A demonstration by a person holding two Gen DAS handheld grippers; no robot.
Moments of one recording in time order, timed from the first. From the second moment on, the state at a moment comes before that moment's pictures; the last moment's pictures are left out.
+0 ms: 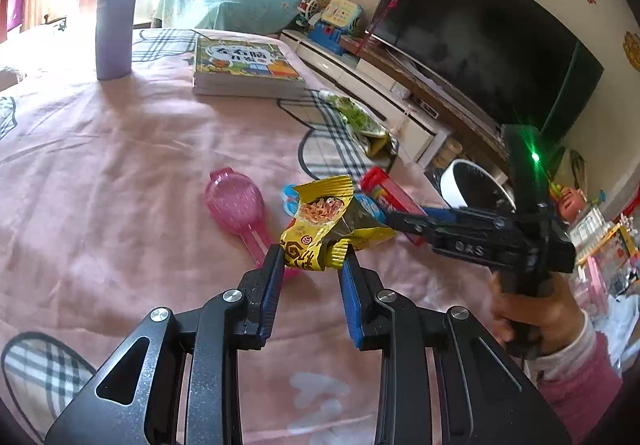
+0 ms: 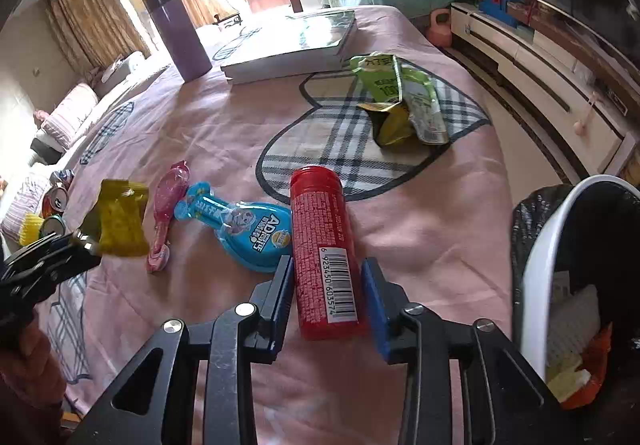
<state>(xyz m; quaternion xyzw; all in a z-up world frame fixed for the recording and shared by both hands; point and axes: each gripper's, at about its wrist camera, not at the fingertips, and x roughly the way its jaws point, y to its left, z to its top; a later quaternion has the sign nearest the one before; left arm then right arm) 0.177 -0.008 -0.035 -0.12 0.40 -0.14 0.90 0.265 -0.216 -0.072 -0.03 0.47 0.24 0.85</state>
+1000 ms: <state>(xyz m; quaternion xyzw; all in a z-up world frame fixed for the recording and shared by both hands) 0.162 -0.144 -0.008 -0.04 0.38 -0.24 0.89 0.157 -0.352 -0.031 0.15 0.36 0.16 0.90</state>
